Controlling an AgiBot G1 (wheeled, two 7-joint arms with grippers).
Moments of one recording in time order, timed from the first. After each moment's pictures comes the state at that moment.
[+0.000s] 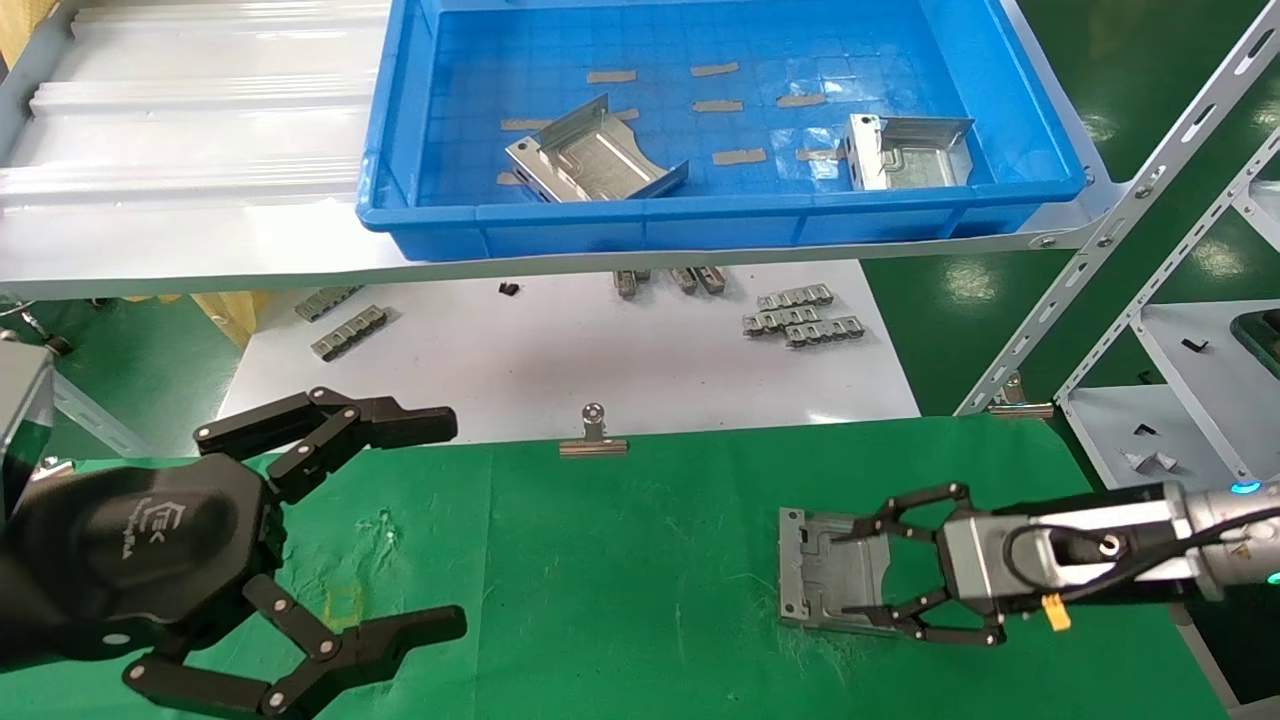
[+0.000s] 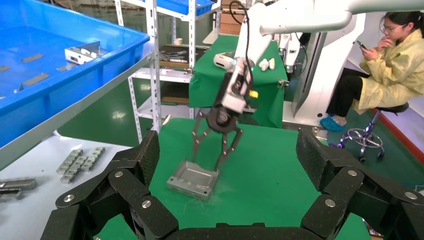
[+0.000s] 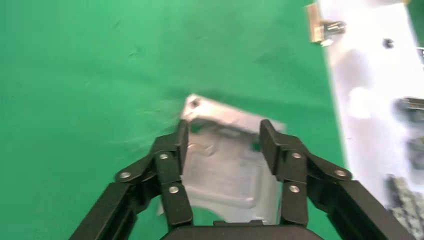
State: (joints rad) left arm -1.09 0.57 0.39 -1.24 0.65 1.44 -0.12; right arm 1.66 -0.91 -1.07 0.09 -1.03 -1.59 -0.89
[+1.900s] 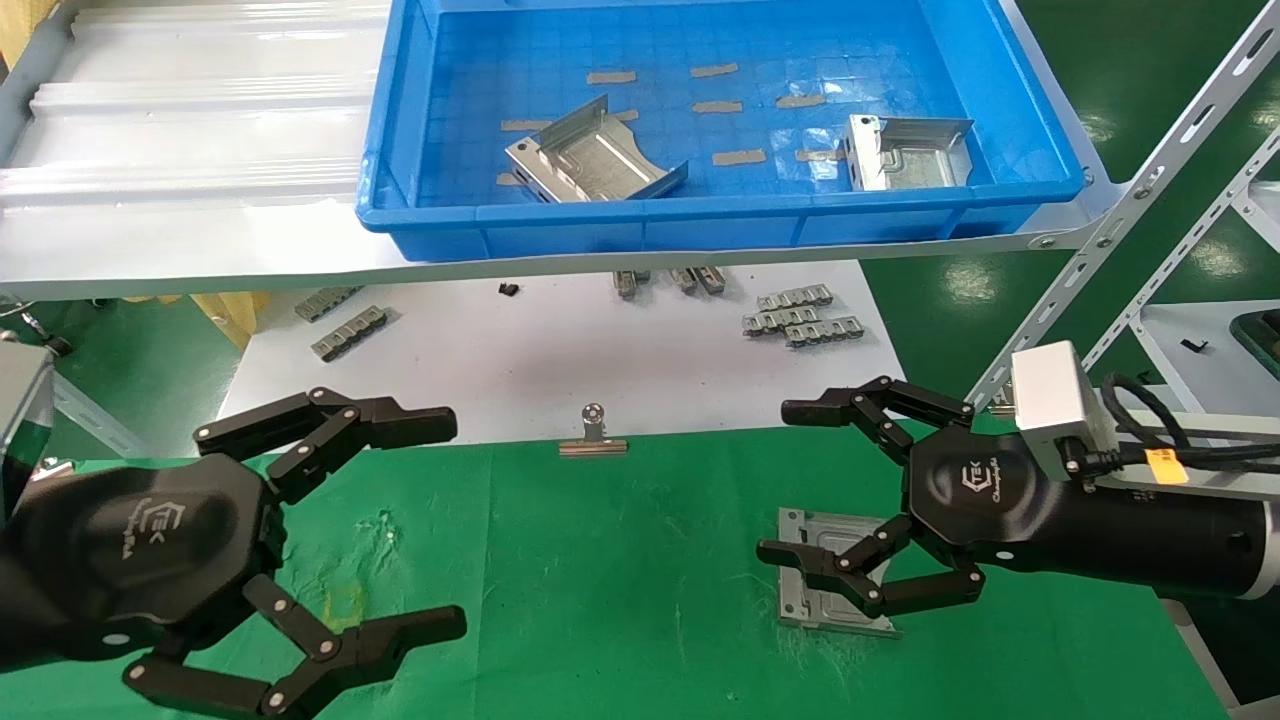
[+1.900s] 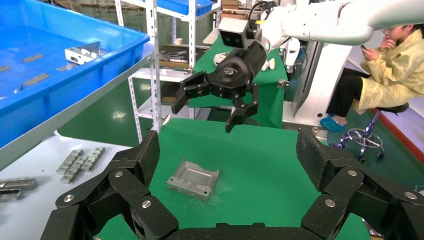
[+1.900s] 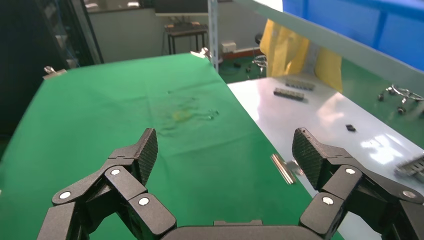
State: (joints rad) left arm -1.09 0.57 0.39 -1.24 0.64 1.44 -0.12; right arm 1.37 -0.72 -0.69 0.73 -0.75 -1.55 -0.19
